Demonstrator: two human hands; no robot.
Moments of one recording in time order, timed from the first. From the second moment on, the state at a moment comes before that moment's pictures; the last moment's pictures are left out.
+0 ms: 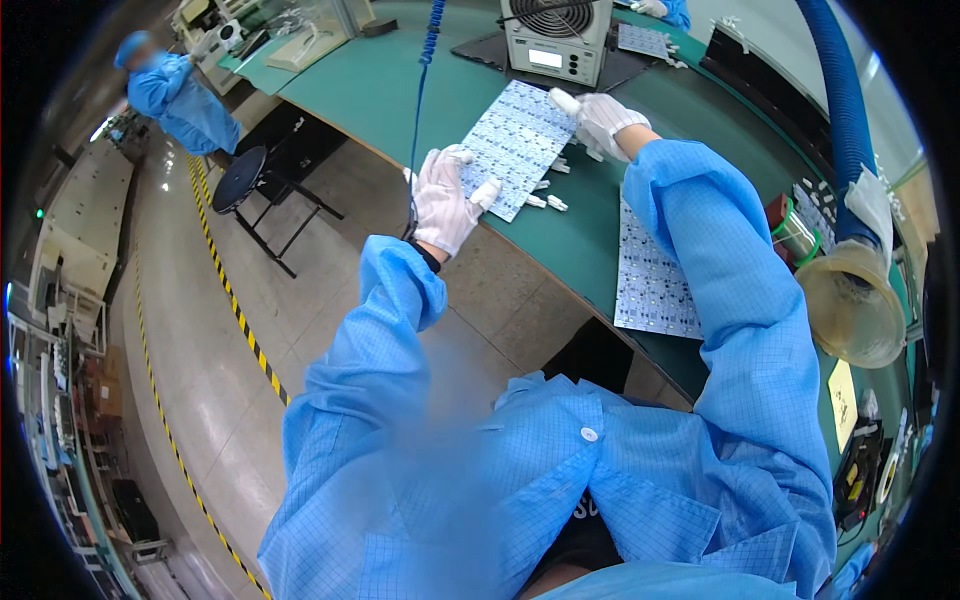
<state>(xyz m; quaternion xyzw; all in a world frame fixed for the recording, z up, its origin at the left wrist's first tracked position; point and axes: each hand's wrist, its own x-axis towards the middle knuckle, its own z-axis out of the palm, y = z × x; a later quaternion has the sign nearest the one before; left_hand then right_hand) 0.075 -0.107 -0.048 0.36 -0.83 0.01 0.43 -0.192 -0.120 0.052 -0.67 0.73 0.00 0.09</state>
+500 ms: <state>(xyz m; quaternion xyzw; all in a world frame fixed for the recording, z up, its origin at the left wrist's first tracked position) 0.004 -0.193 0.114 0.15 -0.84 -0.45 0.27 -0.168 -0.089 0.074 -0.64 0.64 -0.40 0.14</state>
